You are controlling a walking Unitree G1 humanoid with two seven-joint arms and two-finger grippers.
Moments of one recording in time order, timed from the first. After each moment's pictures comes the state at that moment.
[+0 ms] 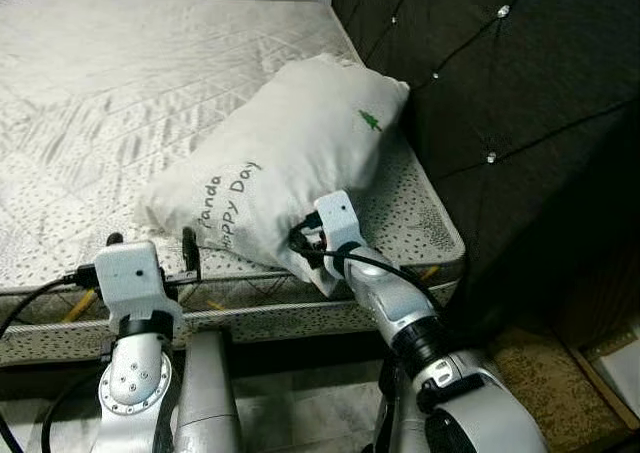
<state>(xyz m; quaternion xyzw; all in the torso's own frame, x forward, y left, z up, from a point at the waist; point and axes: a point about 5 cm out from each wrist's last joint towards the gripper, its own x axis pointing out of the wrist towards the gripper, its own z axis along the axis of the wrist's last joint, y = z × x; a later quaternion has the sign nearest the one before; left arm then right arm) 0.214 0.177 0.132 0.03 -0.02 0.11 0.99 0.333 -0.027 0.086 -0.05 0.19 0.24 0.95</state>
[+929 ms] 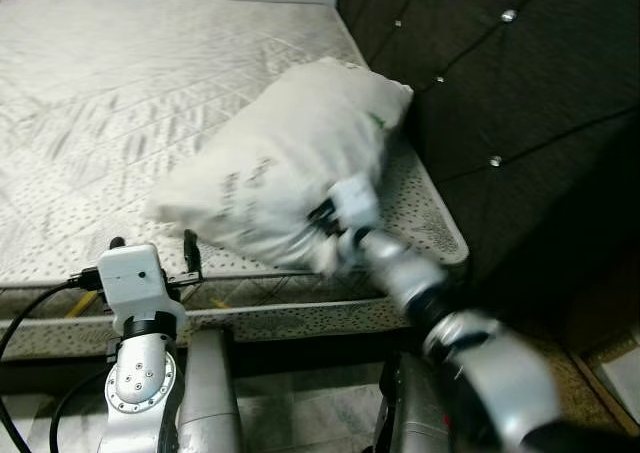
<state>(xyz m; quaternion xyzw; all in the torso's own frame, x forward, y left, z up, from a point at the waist) 0.216 0.177 0.123 0.02 -0.01 0.13 0.99 0.372 -0.076 0.102 -0.09 0.18 0.20 0.96</state>
